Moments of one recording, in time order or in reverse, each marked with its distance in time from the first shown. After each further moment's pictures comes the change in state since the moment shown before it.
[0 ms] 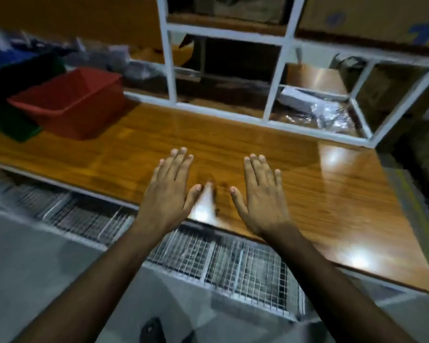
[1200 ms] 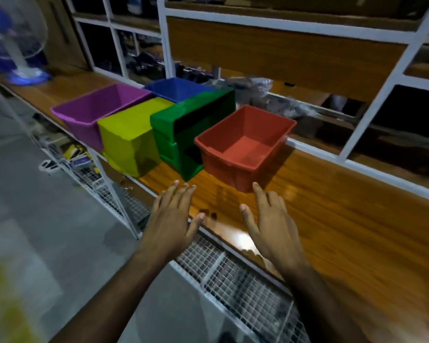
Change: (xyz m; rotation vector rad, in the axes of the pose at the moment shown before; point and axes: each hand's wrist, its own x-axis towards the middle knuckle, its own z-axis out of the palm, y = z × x) left_hand -0.025 -0.501 -0.102 0.098 0.004 -0.335; right_hand 0.239 -0.445 0.157 0.256 -0.065 -0.226
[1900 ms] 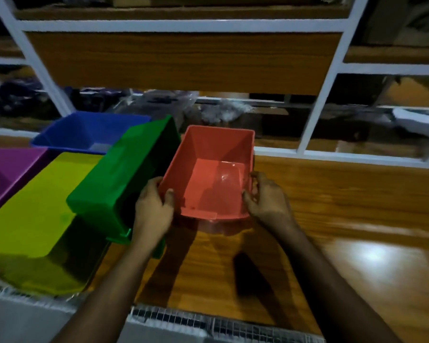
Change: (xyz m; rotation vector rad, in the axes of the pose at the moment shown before) left_hand 0.271 -0.058 0.050 -0.549 -0.038 -0.096; right_hand 0.182 0.040 0.033 0.128 0.140 0.554
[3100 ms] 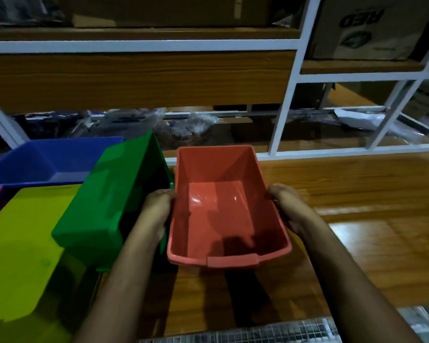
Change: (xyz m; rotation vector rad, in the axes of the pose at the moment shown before) left_hand 0.047 0.026 0.001 -0.767 -0.454 -0.395; right_hand -0.012 0.004 -0.028 0.945 0.063 0.552
